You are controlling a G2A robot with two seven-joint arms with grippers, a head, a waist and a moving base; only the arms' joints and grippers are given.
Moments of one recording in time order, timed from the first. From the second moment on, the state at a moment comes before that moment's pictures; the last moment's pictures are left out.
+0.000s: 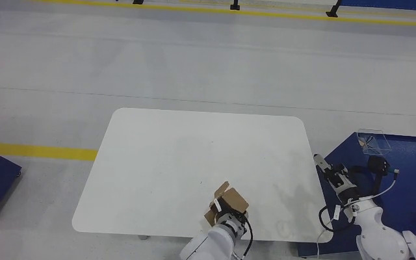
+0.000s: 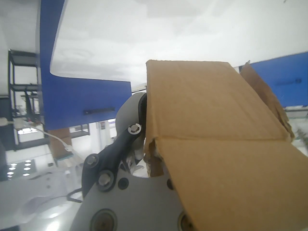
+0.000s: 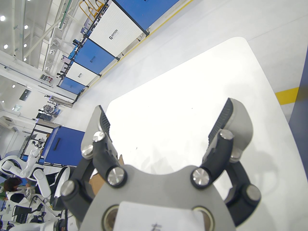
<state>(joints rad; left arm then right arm) 1.39 -1.61 -0.80 -1.83 -1.48 0.05 1.00 -1.81 -0.99 1.86 -2.03 -0.22 0.04 0.26</state>
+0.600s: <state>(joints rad) 1.25 -1.73 -0.77 -1.65 -1.79 -0.69 1.14 -1.81 -0.99 1.86 -2.03 -0.22 0.04 0.26</state>
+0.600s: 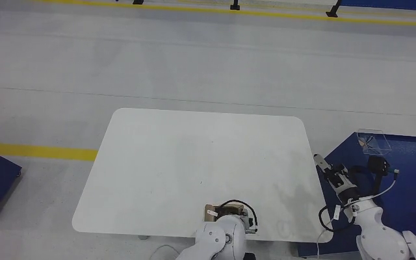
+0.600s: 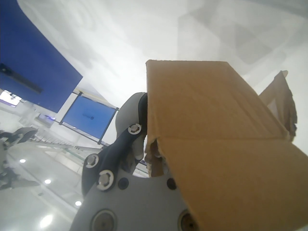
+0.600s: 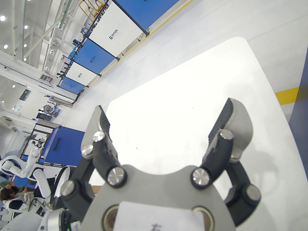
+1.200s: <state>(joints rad) 0.99 -1.87 -0.81 -1.16 -1.76 -0.64 1.18 -1.81 -0.99 1.86 -2.03 -0.22 0.04 0.26</state>
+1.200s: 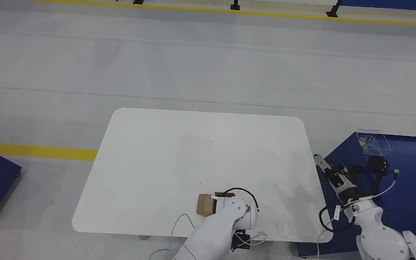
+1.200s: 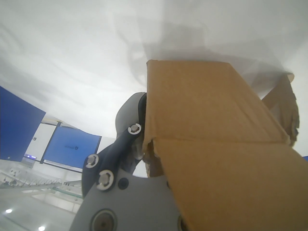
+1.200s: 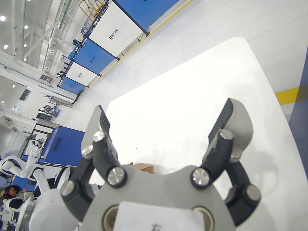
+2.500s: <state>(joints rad) 1.33 -1.58 -0.62 -1.78 -1.17 -0.30 0.70 -1.81 -0.99 1.86 -2.03 -0.22 0.04 0.26</state>
